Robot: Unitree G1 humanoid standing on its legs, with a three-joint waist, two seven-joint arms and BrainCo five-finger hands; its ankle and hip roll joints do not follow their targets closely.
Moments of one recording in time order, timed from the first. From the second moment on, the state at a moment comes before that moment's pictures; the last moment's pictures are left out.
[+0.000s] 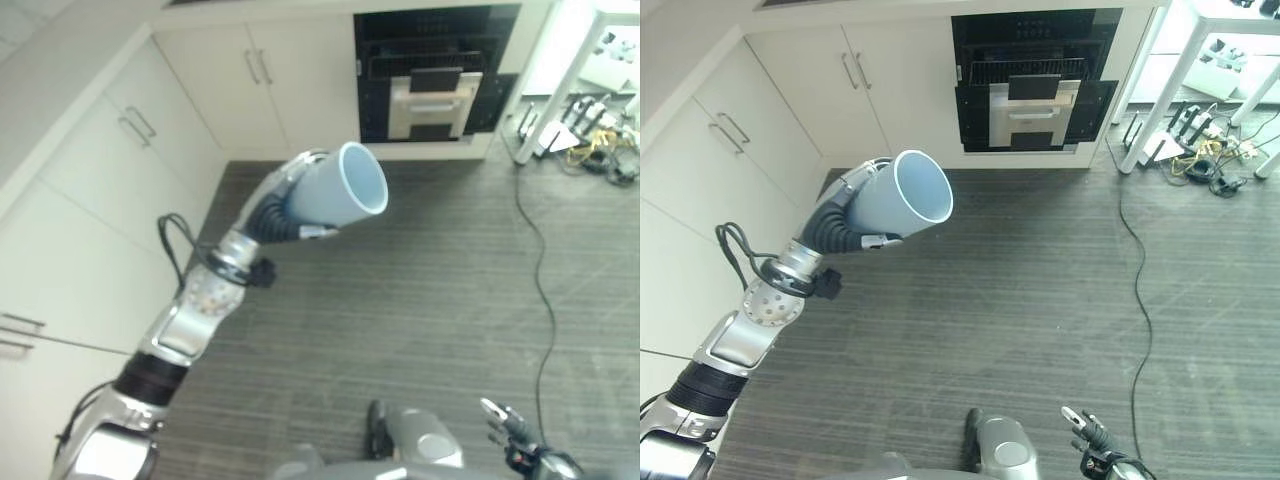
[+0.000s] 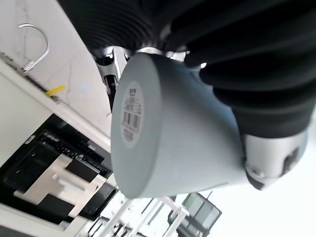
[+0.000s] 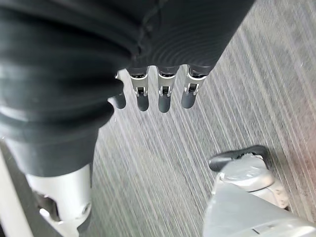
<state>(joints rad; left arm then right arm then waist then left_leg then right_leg) -0.31 0.68 -0.22 -0.09 0.09 -0.34 0.07 0.04 -0.32 -0.06 1.18 0.55 -0.05 0.25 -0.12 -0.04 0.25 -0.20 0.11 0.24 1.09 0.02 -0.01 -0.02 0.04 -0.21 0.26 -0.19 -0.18</state>
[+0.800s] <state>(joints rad) -0.31 0.67 -0.16 0.01 0.06 -0.35 0.06 0.05 -0.30 0.03 1.07 0.44 -0.07 0.21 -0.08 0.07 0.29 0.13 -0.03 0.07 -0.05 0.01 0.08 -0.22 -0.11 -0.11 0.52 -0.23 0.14</state>
